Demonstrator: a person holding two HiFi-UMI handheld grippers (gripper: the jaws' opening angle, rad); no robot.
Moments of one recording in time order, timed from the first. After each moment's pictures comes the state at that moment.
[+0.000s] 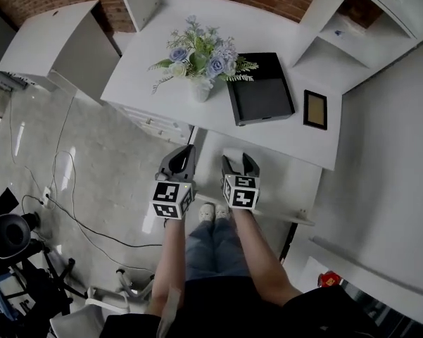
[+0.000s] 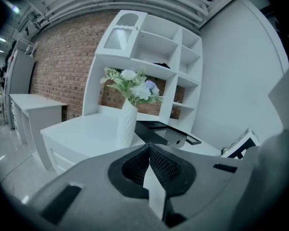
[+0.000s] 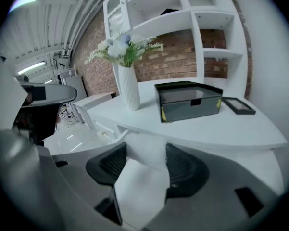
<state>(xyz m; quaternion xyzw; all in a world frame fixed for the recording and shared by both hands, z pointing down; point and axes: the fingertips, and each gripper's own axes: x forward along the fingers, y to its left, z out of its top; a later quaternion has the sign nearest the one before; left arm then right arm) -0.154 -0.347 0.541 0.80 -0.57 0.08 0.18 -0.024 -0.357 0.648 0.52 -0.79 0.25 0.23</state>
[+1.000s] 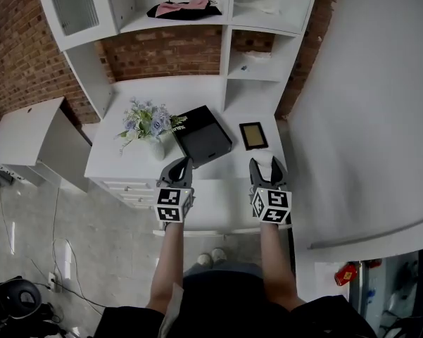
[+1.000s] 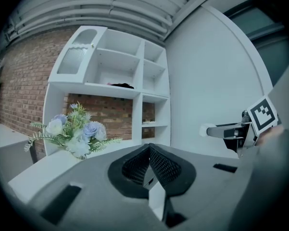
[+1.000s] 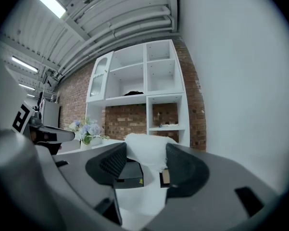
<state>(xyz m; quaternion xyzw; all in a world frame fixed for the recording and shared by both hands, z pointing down) -0.019 -0.380 0.412 0.88 -0.47 0.07 0.03 0.205 -0.345 0.410 0.68 -0.73 0.04 0.02</state>
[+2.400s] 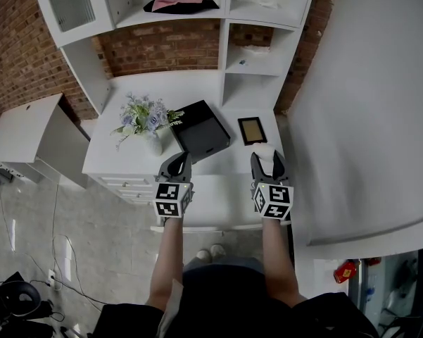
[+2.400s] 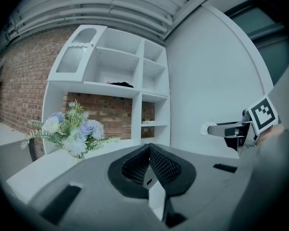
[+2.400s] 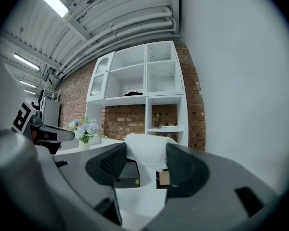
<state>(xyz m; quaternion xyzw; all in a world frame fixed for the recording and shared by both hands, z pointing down) -0.011 -0.384 0.415 0.88 -0.47 0.07 0.04 0.216 -0.347 0.406 0.68 -0.73 0.02 0.02</state>
